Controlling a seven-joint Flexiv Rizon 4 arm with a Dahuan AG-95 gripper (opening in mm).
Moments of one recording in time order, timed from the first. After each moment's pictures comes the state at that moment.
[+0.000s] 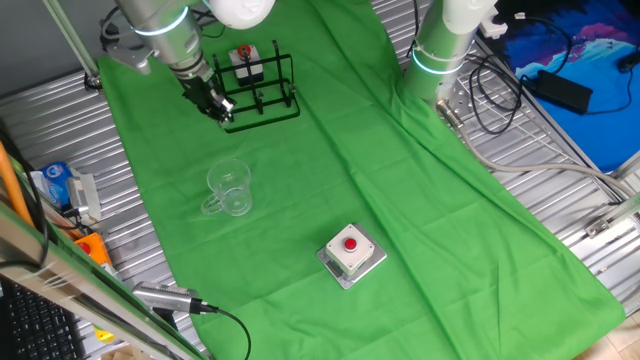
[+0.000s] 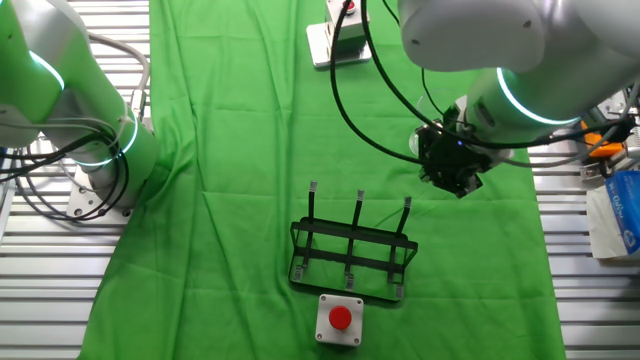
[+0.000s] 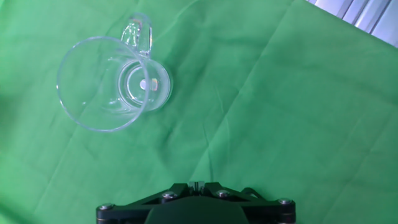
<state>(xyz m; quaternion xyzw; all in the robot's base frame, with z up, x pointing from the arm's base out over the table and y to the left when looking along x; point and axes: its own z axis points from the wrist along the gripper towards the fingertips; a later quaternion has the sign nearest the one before) 0.533 -0.069 0.135 0.26 -0.96 -0.06 0.05</state>
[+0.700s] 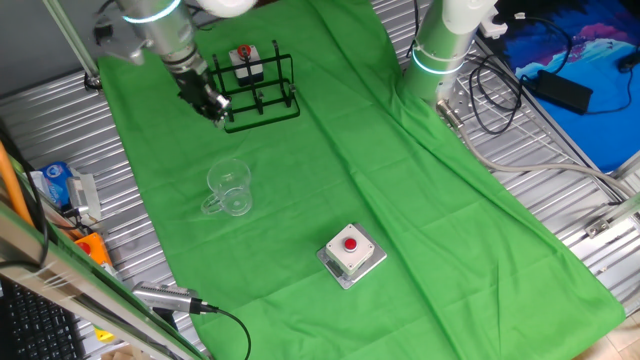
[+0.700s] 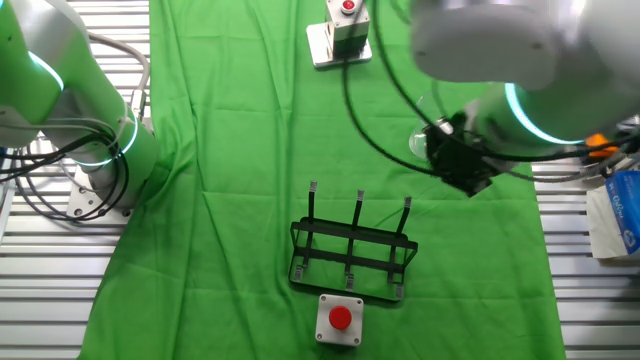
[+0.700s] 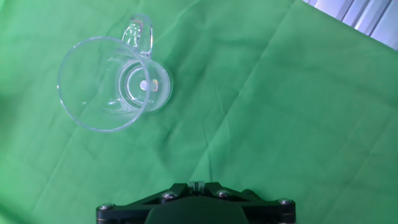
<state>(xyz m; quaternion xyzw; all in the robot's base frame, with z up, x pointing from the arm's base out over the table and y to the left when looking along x) 0.553 -0.048 0.144 0.28 -0.95 -0.11 0.05</state>
